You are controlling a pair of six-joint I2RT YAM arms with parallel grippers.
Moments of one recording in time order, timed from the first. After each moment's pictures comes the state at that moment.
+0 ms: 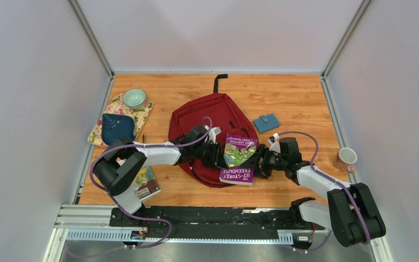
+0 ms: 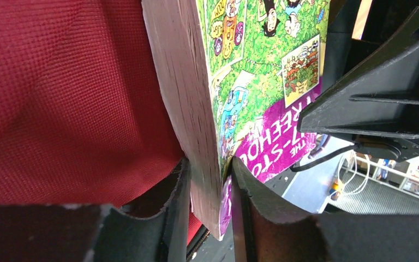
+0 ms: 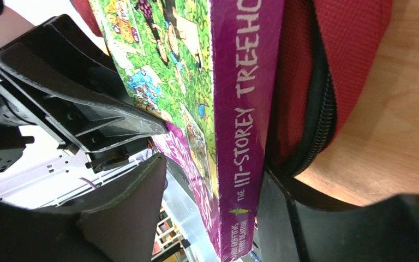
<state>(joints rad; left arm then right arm) -0.79 1.66 0.78 0.11 0.51 -0.77 0.27 1.17 0.31 0.07 -0.73 0.93</state>
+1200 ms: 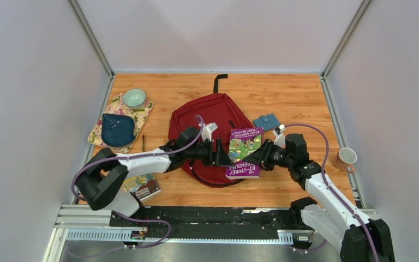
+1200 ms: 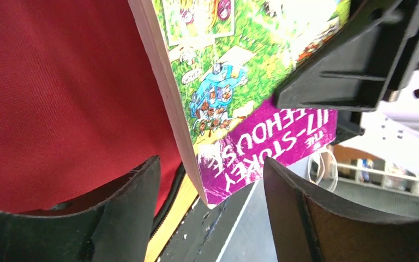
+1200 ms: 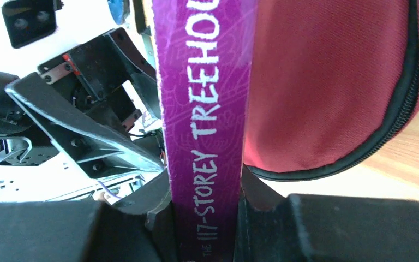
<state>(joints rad) -0.81 1.53 0.67 0.33 0.54 -0.88 0.30 0.89 0.40 -0.13 -0.63 0.93</state>
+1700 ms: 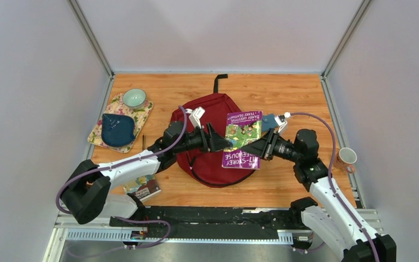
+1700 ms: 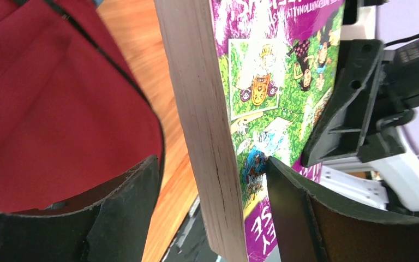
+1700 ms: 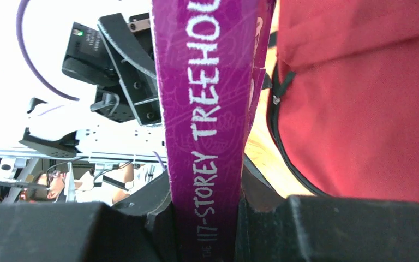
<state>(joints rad) -0.75 1.32 0.65 0.44 0.41 -0.92 0.30 0.77 0.47 0.06 -0.80 1.02</state>
